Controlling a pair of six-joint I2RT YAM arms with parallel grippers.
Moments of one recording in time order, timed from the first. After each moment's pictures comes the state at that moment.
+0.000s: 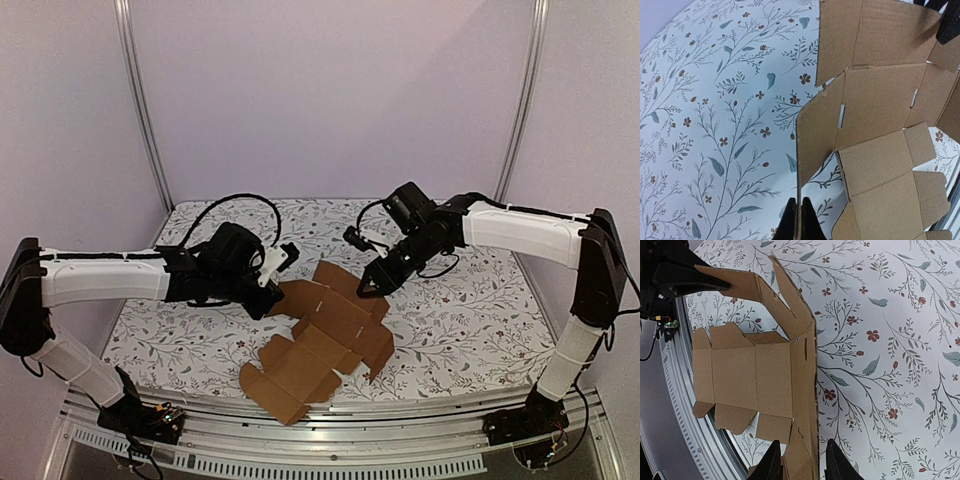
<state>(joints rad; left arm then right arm) -0.84 1.46 0.91 -0.28 -0.04 0.05 0.75 1.75 1.39 -0.70 -0.43 -0.09</state>
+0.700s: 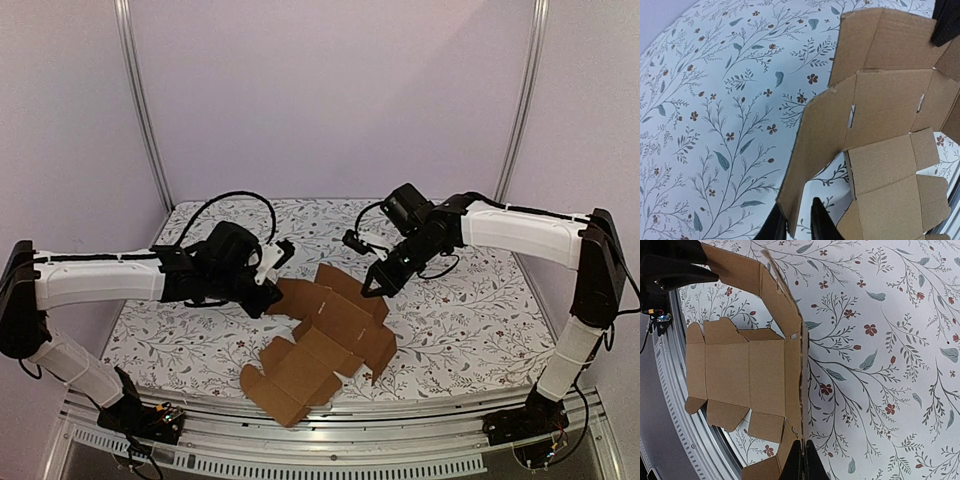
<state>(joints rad) -0.85 1.44 0.91 -0.29 -0.07 0.01 0.76 1.76 1.40 -0.73 -0.39 -0.11</state>
